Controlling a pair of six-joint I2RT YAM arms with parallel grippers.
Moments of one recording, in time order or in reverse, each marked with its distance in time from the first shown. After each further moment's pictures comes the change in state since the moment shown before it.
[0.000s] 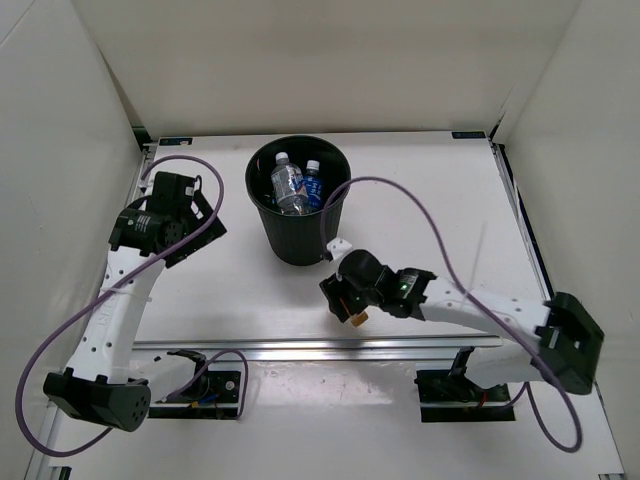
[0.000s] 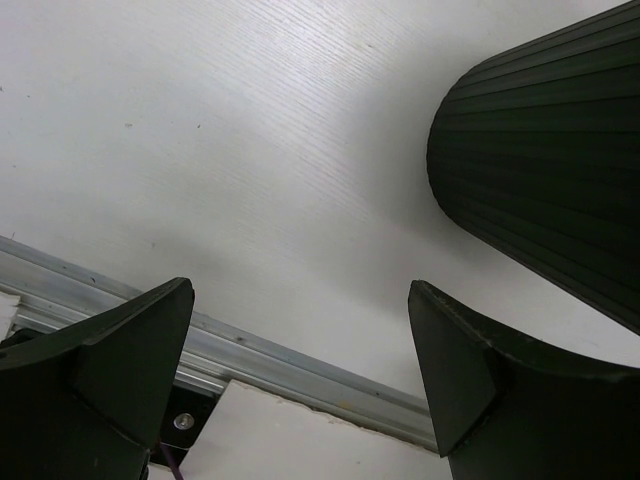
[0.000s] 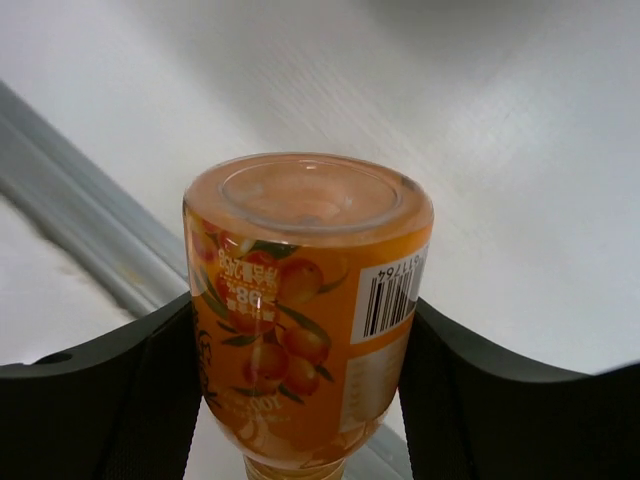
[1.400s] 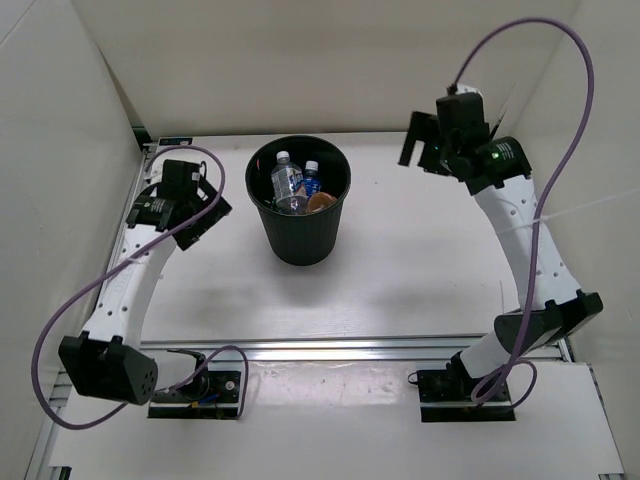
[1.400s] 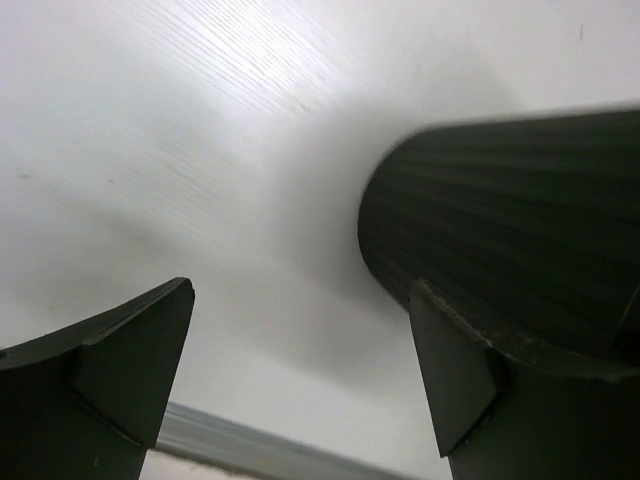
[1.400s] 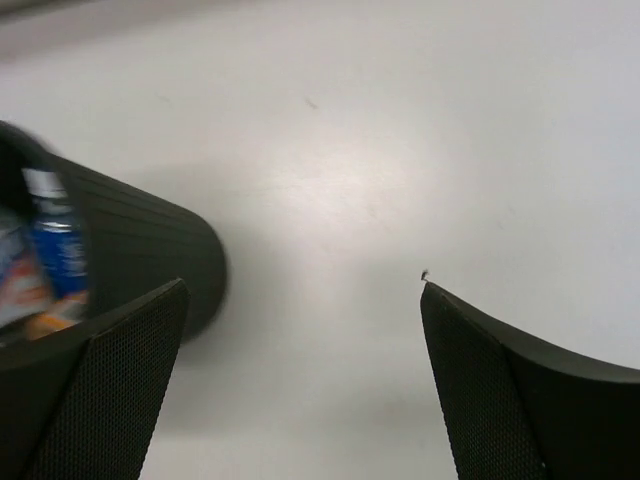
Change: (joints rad) left arm 0.054 0.154 -0.051 0.249 0.093 -0.078; right arm -0.626 0.249 1.186 -0.640 0.163 0.127
